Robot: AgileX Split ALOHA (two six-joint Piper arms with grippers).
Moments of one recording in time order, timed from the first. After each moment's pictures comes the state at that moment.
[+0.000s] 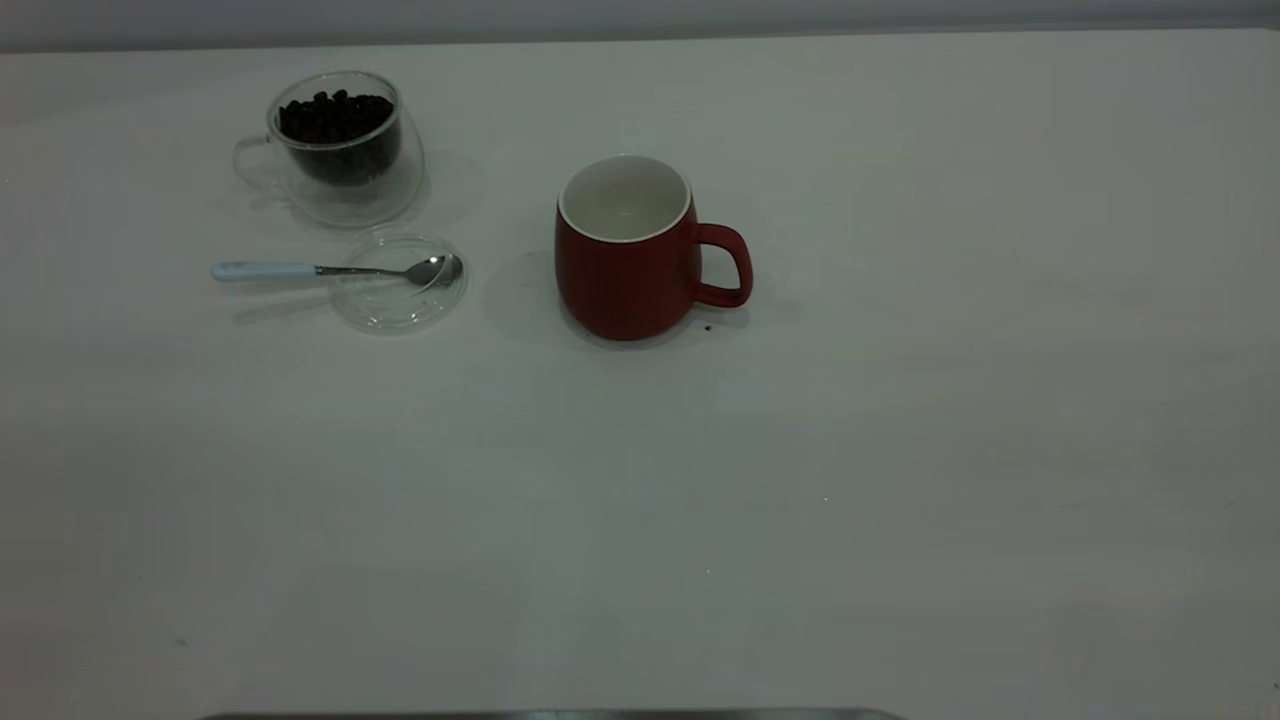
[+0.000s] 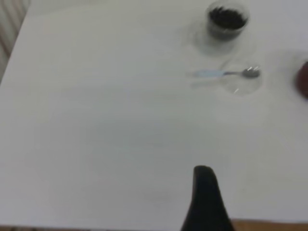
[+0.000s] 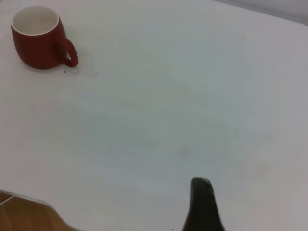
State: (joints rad) left arm 0.03 0.15 -0.63 -0.03 1.09 -0.05; right arm 0.03 -0.02 -0.48 0.13 1.13 -0.24
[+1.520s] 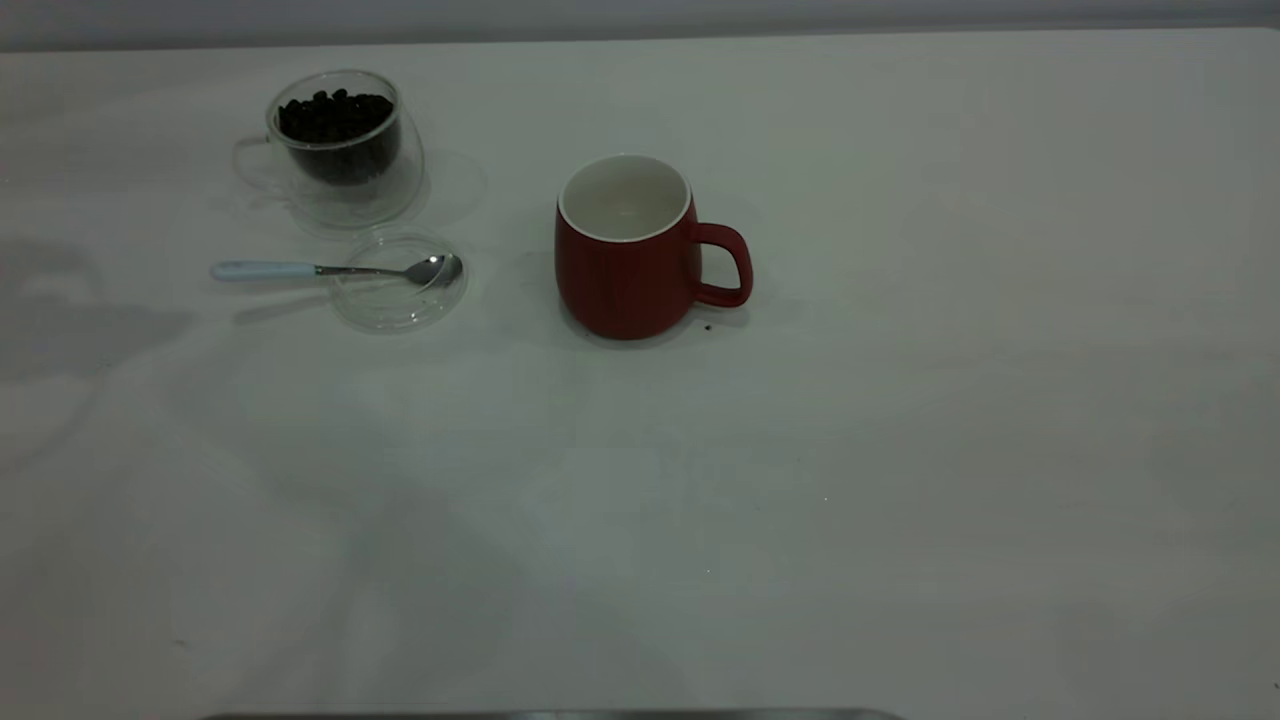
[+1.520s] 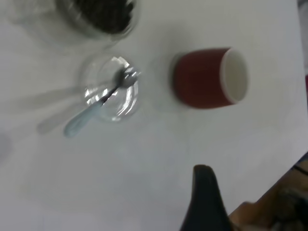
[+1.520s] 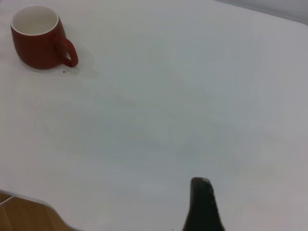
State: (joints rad) left arm 0.43 2.03 -1.30 -0.95 1.11 0.97; right arm 0.03 -0.02 -0.48 0.13 1.13 -0.24
